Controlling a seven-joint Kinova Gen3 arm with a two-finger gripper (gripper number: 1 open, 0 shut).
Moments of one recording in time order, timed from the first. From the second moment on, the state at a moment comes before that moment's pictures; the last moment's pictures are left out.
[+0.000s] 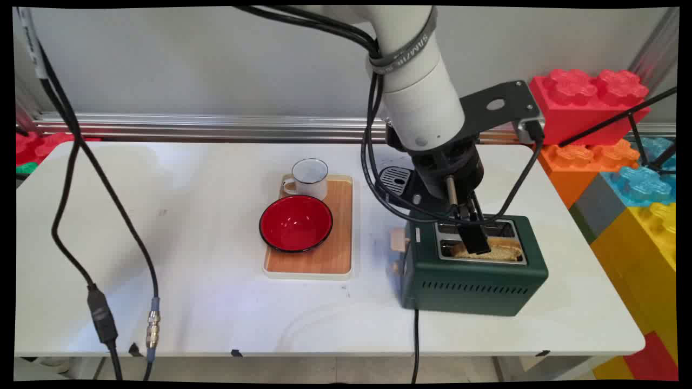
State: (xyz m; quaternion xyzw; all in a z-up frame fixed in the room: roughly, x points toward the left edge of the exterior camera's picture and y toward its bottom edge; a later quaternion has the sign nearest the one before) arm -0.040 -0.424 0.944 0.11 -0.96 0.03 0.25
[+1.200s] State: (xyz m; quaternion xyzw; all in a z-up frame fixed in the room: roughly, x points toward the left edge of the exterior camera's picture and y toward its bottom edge) arm 0.100 -0.418 0.933 0.12 -0.92 0.03 0.37
